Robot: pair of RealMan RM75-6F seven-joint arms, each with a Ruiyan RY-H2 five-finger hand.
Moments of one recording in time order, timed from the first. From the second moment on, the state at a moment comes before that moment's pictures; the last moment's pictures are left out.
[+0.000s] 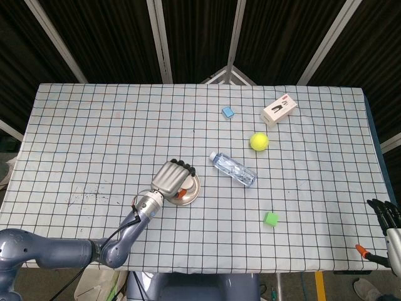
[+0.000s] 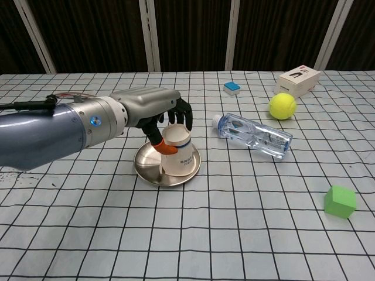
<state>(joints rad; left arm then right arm) -1.00 -1.69 -0.18 -1.54 0.80 0.92 0.59 -0.05 -0.96 0.00 -1.68 -1.55 1.54 0.09</state>
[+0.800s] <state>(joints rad) -1.01 -1.64 -0.18 -1.56 0.73 0.88 0.55 -0.05 -0.97 0.00 -1.68 -1.55 1.54 0.09</state>
